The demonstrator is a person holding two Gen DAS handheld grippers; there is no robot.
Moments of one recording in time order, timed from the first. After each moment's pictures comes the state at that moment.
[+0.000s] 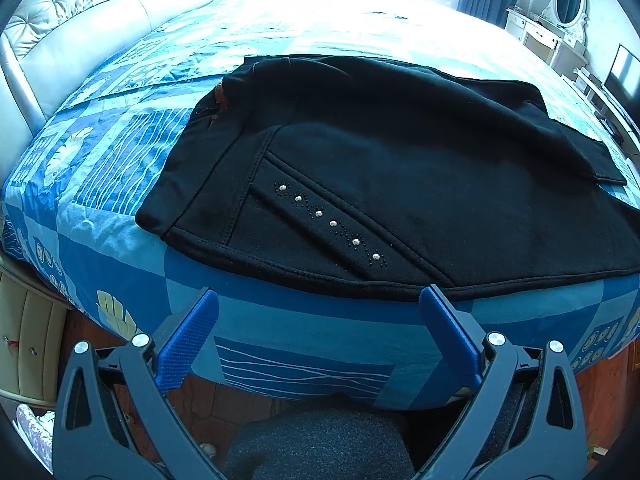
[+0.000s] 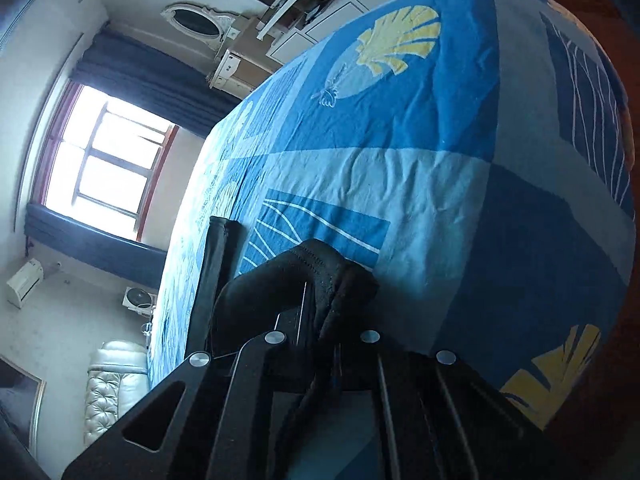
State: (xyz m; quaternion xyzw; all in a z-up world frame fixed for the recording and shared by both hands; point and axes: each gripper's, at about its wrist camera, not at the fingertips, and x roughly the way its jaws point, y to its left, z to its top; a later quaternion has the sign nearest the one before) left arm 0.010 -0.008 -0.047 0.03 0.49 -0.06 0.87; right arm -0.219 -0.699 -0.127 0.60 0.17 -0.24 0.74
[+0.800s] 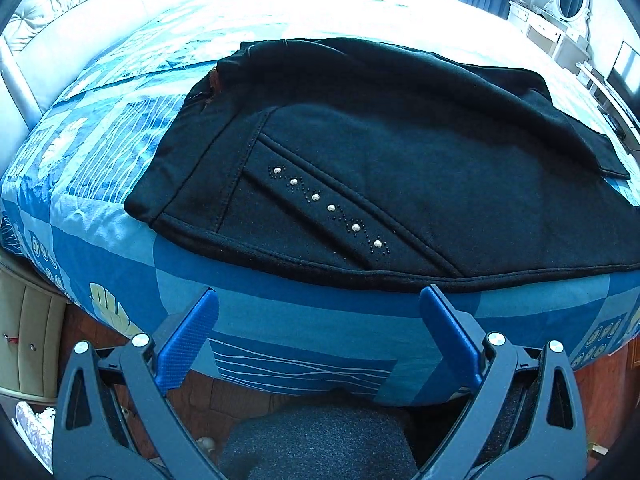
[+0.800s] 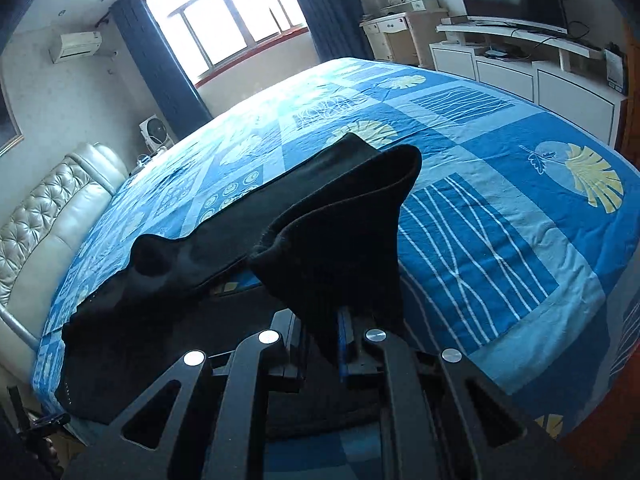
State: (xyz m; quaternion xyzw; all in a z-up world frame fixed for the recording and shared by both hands) left arm 0.011 -0.010 -0.059 0.04 0.50 -0.05 0.86; right arm -0.141 -0.606 -0.032 0.26 0.31 -0.19 0.89
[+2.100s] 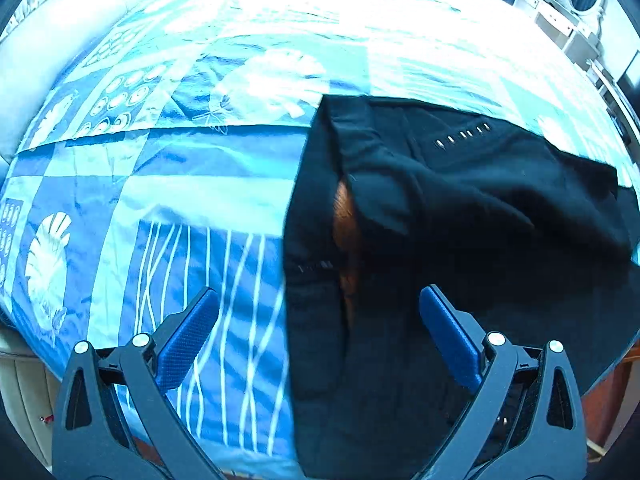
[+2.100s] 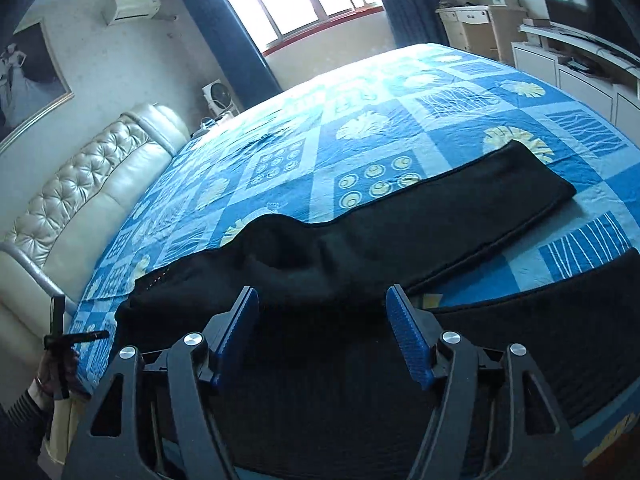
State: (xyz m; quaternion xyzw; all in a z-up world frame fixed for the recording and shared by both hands) left arm 0.237 0.110 -0.042 0.03 0.56 -0.09 0.82; right arm -0.009 -0.436 0.018 0.20 0.35 -0.02 0.92
